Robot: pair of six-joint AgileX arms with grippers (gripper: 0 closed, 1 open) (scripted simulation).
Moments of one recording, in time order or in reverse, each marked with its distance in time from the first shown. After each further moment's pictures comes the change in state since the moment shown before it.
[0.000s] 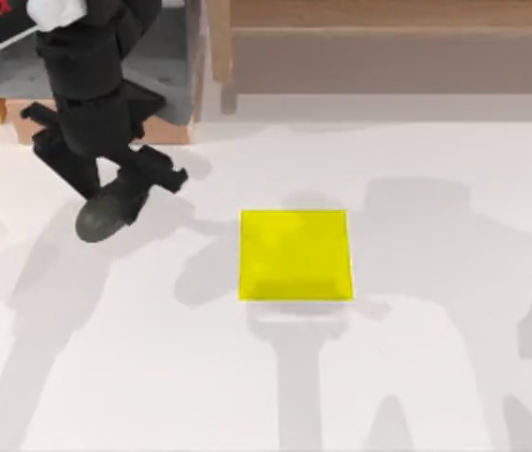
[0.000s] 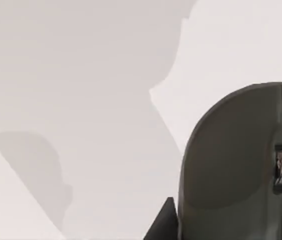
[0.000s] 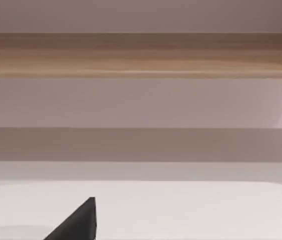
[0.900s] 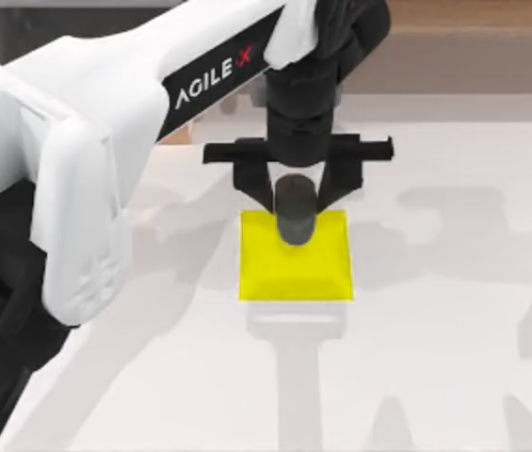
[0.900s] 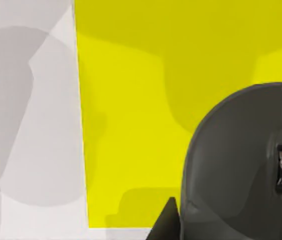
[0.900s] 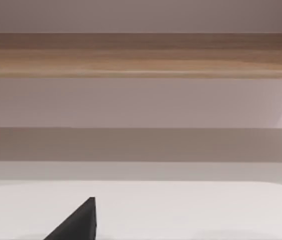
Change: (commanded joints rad) left arm -0.339 0.384 0.564 -0.071 -0.006 -0.928; right arm 0.000 0.000 0.000 0.000 0.000 0.000
